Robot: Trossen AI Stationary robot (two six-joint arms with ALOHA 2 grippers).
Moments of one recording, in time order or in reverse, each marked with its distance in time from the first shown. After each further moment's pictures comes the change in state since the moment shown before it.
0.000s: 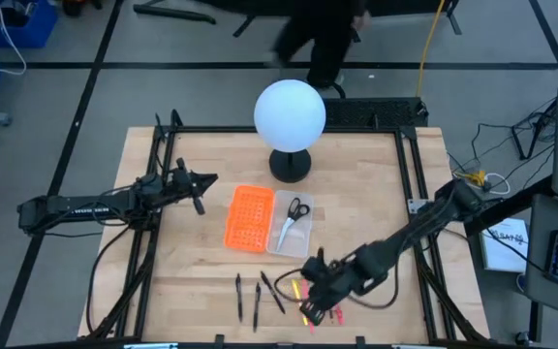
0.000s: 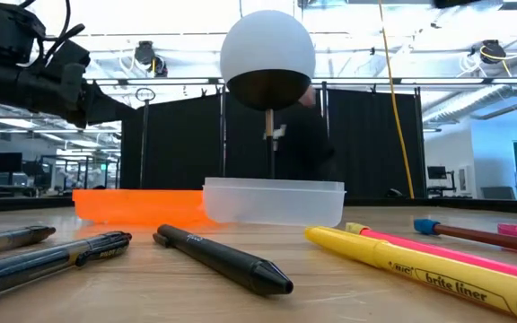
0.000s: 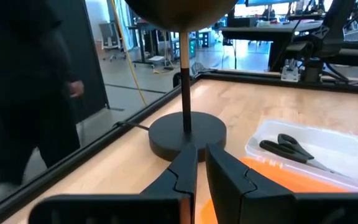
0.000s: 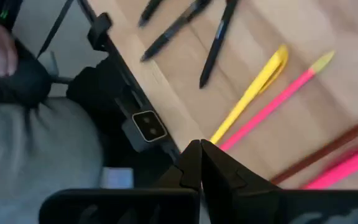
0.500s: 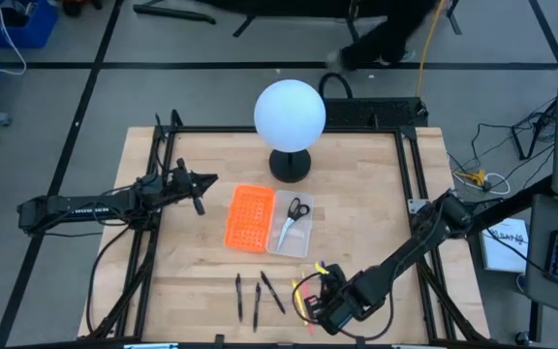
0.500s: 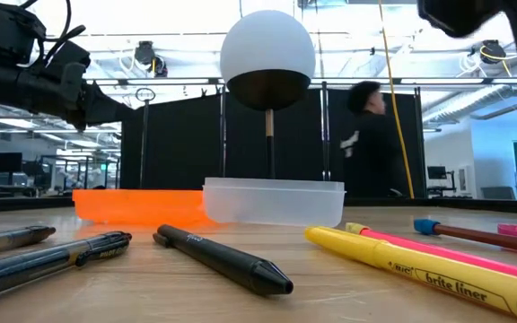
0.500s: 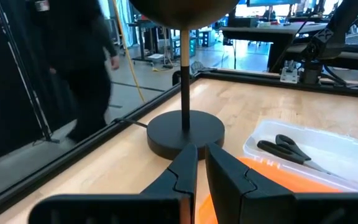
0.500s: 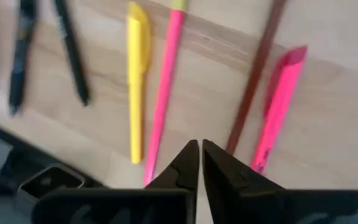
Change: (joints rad) left arm 0.000 0.000 0.000 -0.007 0.001 -0.030; right arm 0.100 0.113 -0.076 -0.136 0.133 0.600
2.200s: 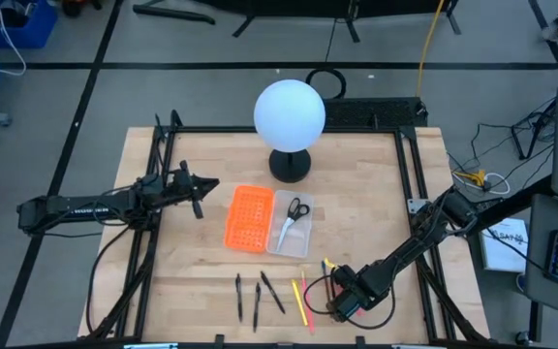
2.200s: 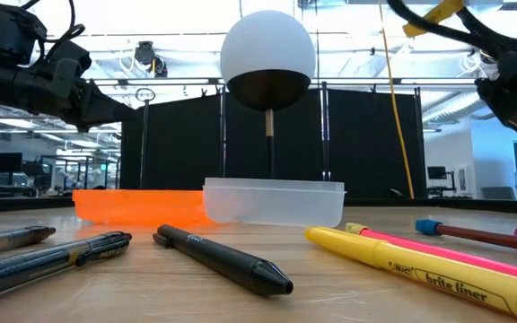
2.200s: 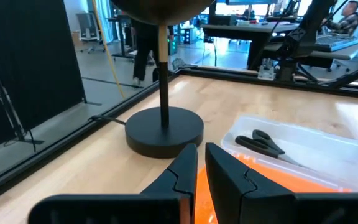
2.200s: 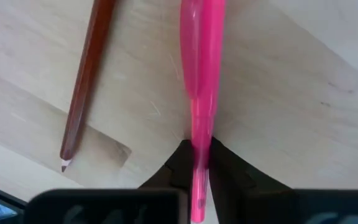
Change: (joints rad) left arm 0.000 0.000 0.001 -0.014 0.085 -0.024; right arm -0.007 -0.007 -0.406 0.109 -0.226 -0.258
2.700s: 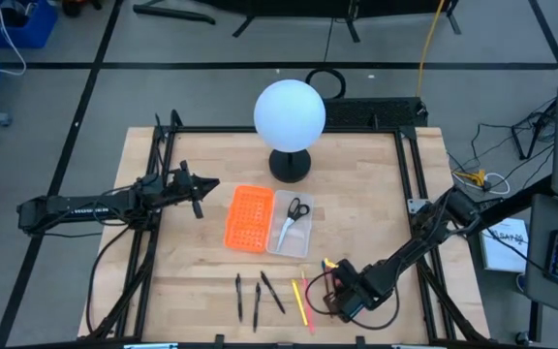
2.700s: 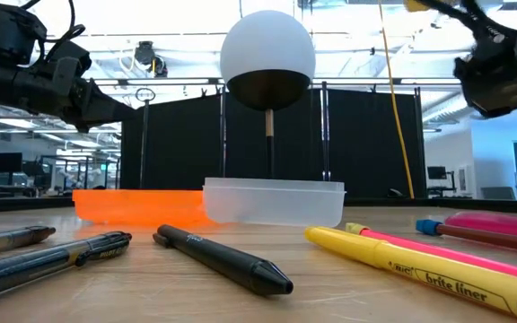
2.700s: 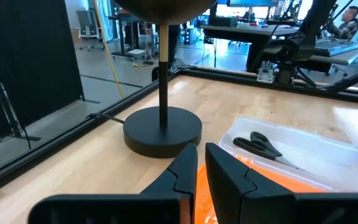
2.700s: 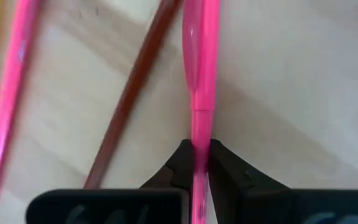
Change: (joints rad) left arm 0.000 0.000 0.000 0.001 0.001 -0.028; right arm 0.026 -0.065 -0.005 0.019 0.262 0.018
